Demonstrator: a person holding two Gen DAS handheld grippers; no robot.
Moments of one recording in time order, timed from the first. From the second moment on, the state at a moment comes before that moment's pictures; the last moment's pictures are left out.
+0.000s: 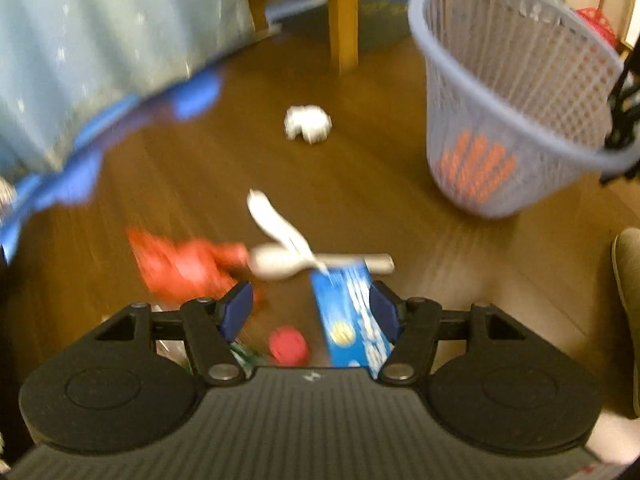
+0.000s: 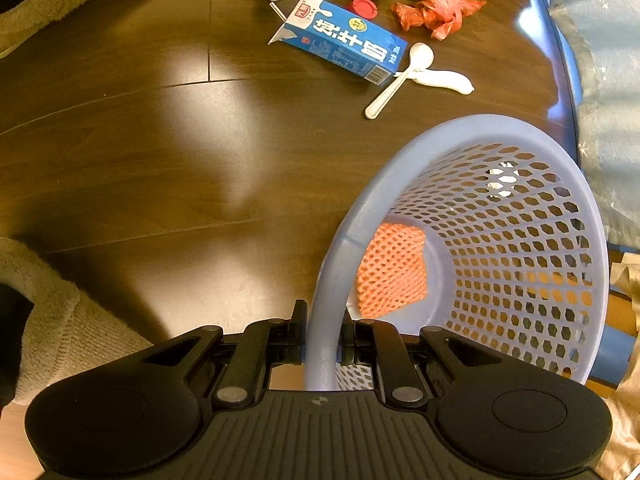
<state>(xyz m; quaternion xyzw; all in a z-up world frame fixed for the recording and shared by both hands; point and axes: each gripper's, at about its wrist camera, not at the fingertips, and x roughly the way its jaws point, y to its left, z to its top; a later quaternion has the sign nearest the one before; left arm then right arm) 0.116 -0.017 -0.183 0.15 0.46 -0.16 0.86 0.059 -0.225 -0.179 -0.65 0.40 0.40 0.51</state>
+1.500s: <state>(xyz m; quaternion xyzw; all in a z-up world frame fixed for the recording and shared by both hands) 0.140 -0.044 -0.118 0.16 0.43 -0.17 0.87 0.058 -0.228 -0.184 -0.65 0.40 0.40 0.50</state>
